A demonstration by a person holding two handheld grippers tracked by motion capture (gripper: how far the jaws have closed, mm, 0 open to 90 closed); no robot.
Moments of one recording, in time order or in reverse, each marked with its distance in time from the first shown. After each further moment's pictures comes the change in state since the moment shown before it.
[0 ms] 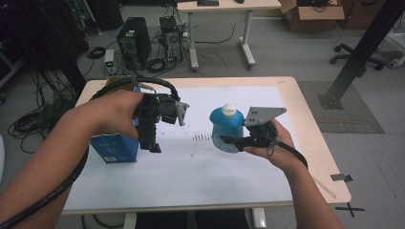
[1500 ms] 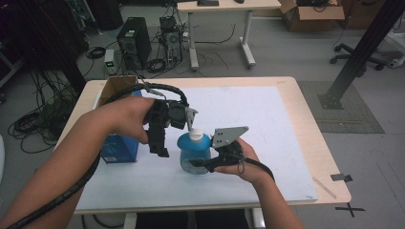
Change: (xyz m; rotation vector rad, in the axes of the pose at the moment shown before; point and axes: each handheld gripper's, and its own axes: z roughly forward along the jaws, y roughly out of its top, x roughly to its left) left arm 0.005 0.015 0.020 -0.016 -0.040 0.019; right arm 0.044 -0.013 0.081 -0.080 0.257 -0.017
